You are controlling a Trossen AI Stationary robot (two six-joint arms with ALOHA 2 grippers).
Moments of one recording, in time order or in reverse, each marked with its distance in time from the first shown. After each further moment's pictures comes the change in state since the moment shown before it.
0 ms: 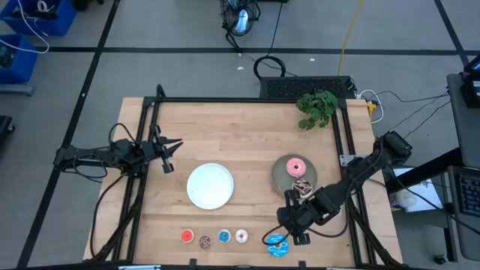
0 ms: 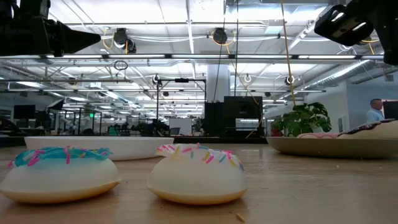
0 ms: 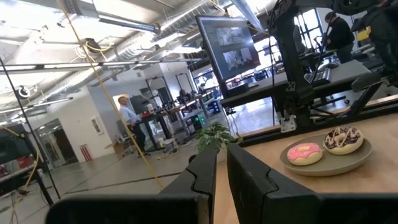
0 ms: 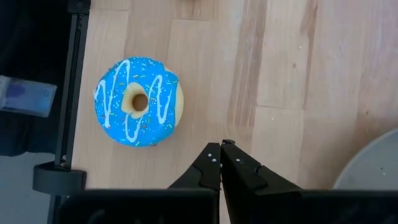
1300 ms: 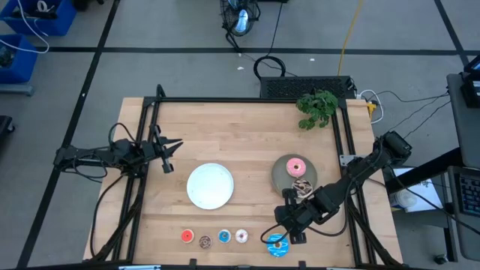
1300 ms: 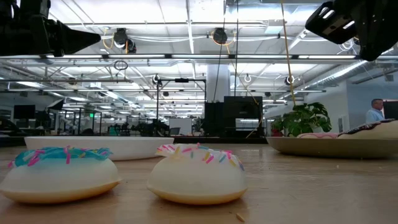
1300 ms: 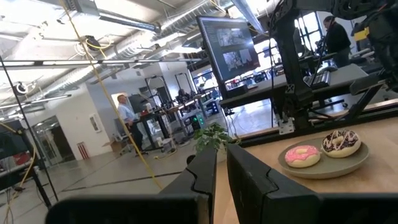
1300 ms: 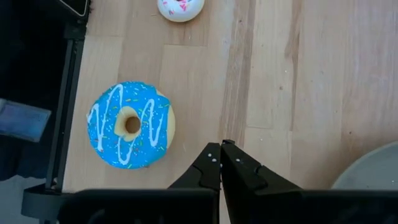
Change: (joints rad) left arm 0.000 0.000 0.000 0.002 0.000 -0.024; right arm -0.010 0.000 0.000 0.047 0.054 -0.017
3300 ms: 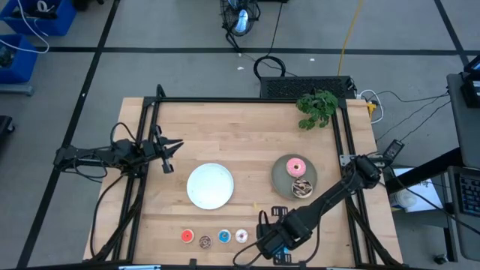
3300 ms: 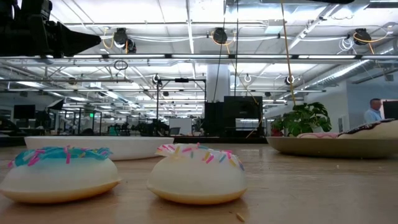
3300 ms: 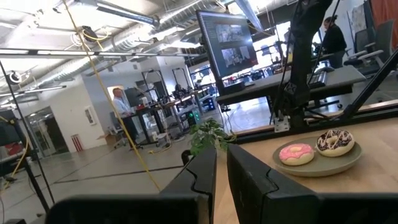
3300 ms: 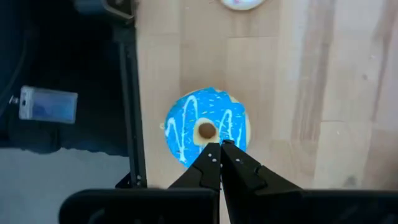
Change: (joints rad) left arm 0.000 0.000 0.000 -0.022 -0.001 -0.046; right arm 0.007 0.412 0.628 -0.448 -0.206 0.144
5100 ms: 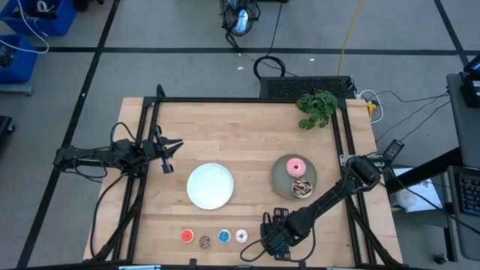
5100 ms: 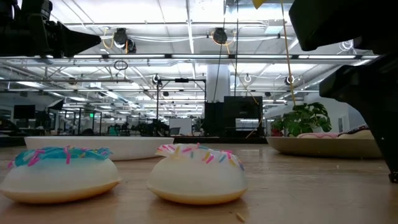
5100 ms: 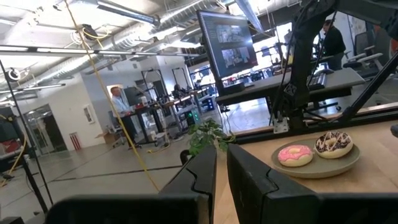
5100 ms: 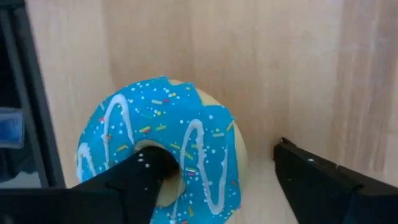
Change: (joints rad) left arm 0.000 0.000 0.000 0.001 0.001 -0.015; right arm 0.006 0.025 -0.421 0.443 0.045 0.077
